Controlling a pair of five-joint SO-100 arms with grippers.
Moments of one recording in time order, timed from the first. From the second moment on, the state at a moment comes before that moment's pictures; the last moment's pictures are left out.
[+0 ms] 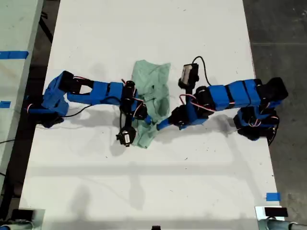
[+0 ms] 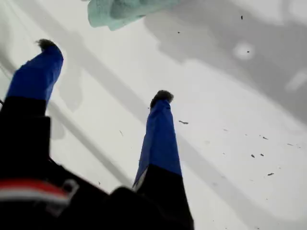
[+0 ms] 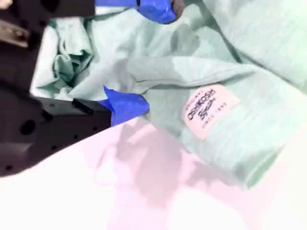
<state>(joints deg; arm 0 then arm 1) 9.5 50.2 43.7 88.1 5.4 -7.1 91.6 78.5 88.0 -0.6</state>
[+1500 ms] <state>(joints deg) 12.4 52.7 53.5 88.2 6.7 -4.7 57.6 55.9 78.5 -8.1</state>
